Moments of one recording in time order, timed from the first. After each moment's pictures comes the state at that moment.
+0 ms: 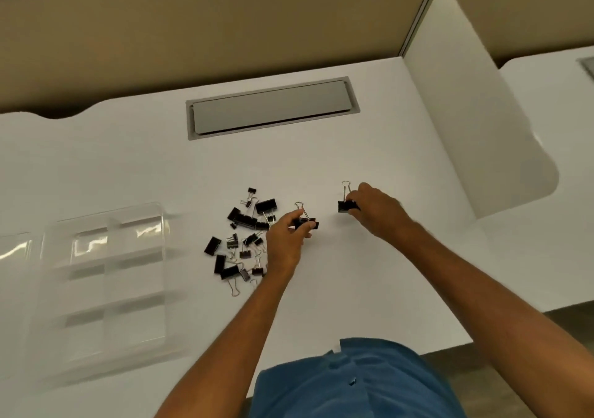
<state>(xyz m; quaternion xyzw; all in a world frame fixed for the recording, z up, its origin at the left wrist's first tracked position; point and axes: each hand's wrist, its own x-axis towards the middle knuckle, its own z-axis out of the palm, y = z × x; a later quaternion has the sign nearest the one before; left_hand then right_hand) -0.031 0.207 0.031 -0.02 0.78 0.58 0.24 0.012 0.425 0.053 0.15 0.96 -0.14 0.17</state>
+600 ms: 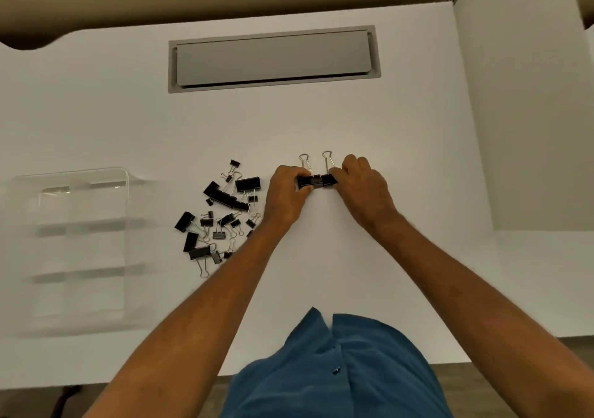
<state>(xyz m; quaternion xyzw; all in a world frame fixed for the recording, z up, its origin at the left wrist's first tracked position) -0.089 0.278 -0.021 0.09 0.88 0.43 0.20 -0.023 0.452 -0.018 0.01 1.00 -0.03 -0.01</state>
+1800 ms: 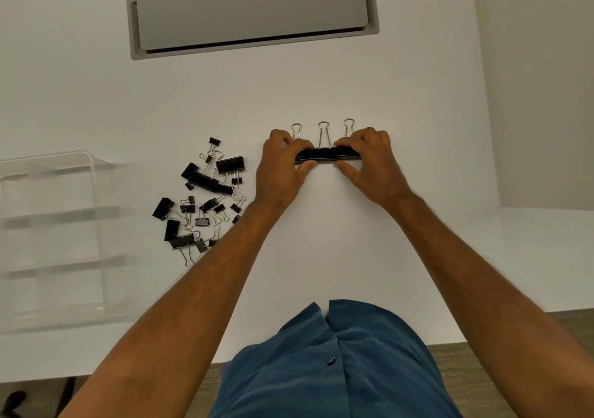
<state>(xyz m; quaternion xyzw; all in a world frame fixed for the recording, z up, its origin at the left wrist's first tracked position) -0.092 0.293 -0.041 0.19 0.92 0.33 0.13 -0.015 0.490 -0.041 0.10 0.95 -0.31 0.01</state>
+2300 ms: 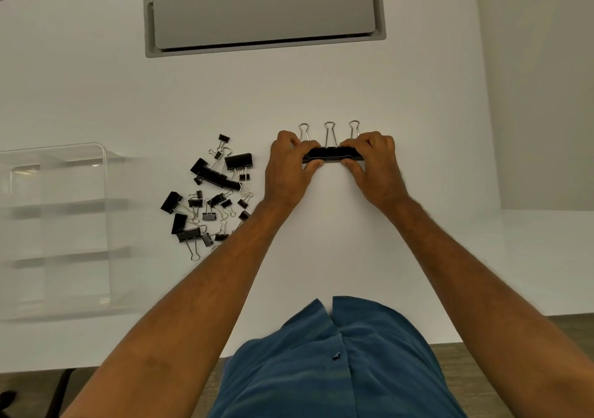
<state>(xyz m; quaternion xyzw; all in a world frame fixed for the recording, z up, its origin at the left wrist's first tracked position) -0.085 0.290 -0.040 0.18 0.91 0.35 0.12 -0.010 0.477 -0.050 0.11 0.95 -0.29 -0.04</state>
